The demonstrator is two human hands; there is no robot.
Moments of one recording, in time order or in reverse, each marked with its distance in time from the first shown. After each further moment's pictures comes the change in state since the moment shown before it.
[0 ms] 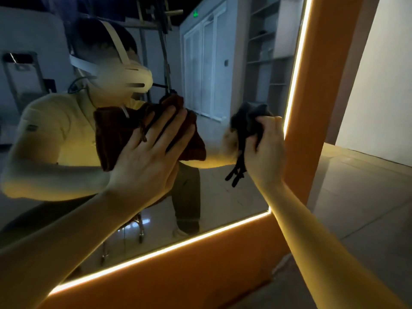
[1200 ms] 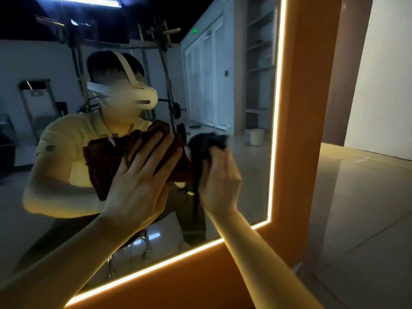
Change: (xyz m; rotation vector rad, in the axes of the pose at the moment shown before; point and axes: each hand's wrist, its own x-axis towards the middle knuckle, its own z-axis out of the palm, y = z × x) left_hand -0.005 0.017 -0.003 -0.076 -0.038 -0.014; right_hand -0.056 -0.031 0.047 0.069 0.180 -0.059
